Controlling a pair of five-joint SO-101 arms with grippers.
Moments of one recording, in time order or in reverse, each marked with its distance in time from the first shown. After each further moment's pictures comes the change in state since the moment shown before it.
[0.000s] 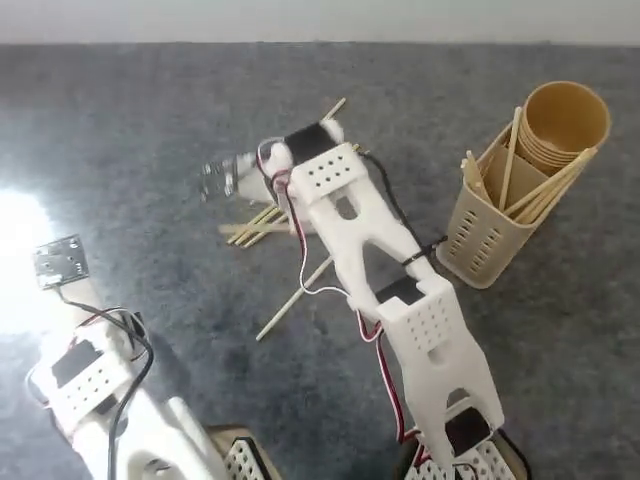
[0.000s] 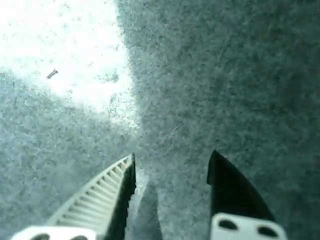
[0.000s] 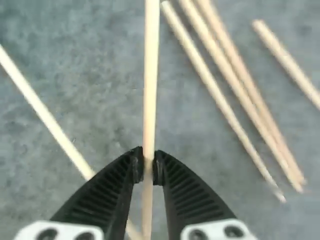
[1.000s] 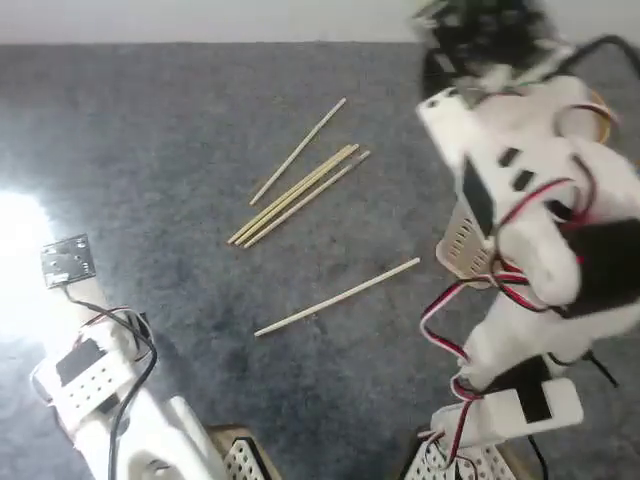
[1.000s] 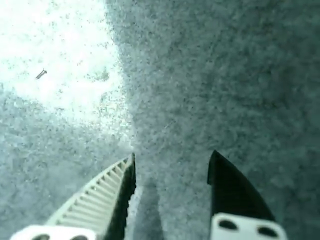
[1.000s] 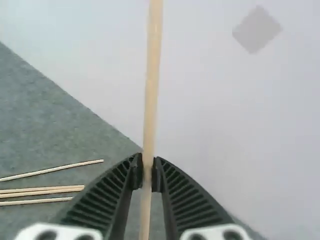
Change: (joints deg) left arm 1.4 0.0 0.8 0.0 0.0; right arm 22.1 -44.1 -22.9 2.5 -33.8
